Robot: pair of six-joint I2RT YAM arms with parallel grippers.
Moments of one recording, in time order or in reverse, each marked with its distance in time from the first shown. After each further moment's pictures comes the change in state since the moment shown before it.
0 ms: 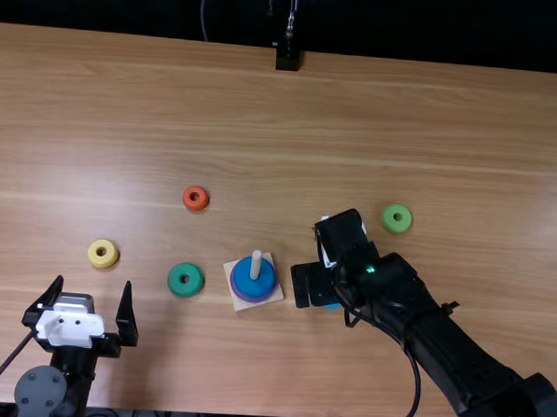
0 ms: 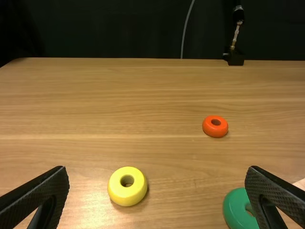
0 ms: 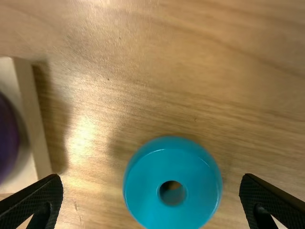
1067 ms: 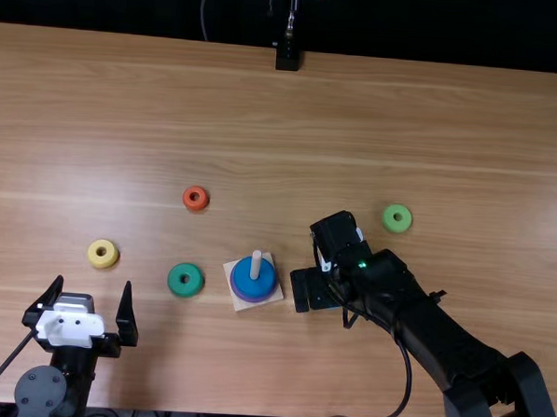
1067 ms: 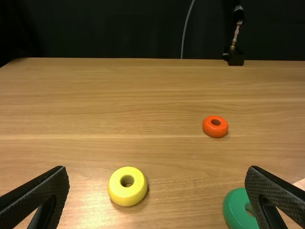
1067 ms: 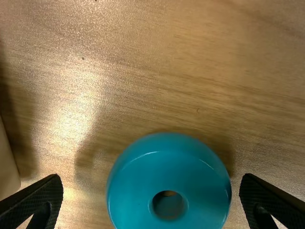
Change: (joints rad) left arm 0.000 0.000 0.000 0.000 0.000 0.000; right arm 0.000 0.067 0.000 -0.010 0.002 0.002
